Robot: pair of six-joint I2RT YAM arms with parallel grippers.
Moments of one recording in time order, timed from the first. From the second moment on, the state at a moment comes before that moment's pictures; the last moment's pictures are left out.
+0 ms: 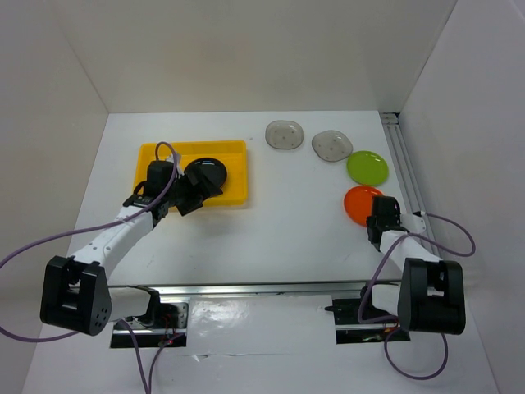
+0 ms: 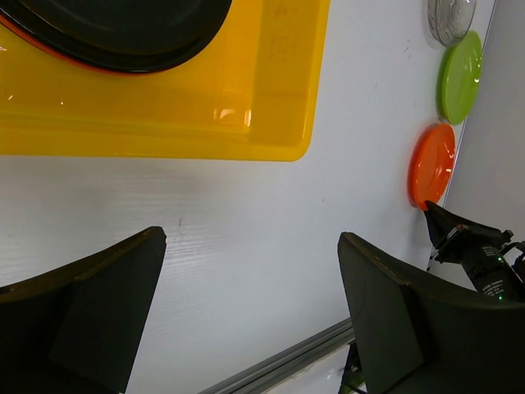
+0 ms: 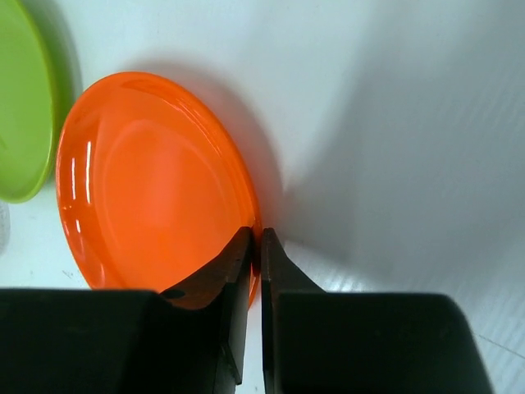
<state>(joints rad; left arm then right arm) -0.19 1.24 0.78 -0.23 0.30 -0.78 -0.12 1.20 0.37 -0.05 0.46 1.23</state>
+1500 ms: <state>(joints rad) -0.55 1.63 0.98 0.09 0.43 -0.77 0.15 0.98 0.38 0.25 -0.46 0.76</state>
